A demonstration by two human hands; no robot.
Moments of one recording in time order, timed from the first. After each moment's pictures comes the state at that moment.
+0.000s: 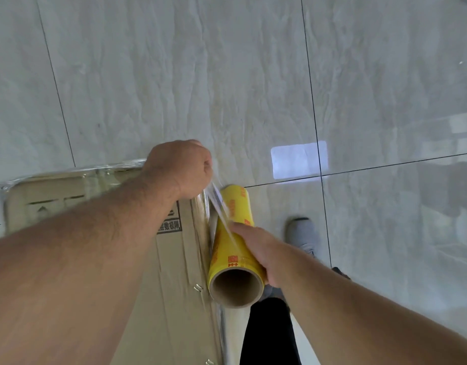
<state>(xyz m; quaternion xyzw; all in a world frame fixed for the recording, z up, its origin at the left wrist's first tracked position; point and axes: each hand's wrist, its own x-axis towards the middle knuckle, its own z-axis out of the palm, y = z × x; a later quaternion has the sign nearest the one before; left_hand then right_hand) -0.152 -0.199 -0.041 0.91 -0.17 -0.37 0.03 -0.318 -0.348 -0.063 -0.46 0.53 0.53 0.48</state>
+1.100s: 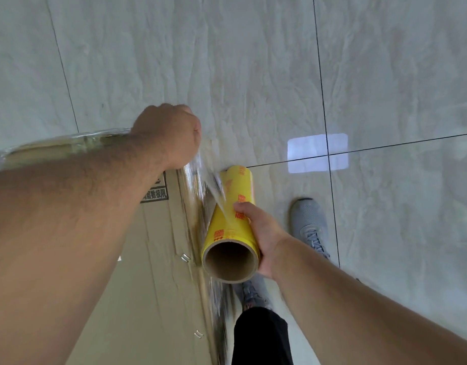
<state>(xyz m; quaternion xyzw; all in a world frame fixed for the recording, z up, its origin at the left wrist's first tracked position) -0.159 -0.201 -0.054 0.93 -0.19 -0.31 -0.03 -0.353 -0.367 -0.057 -0.29 0.58 0.47 0.59</state>
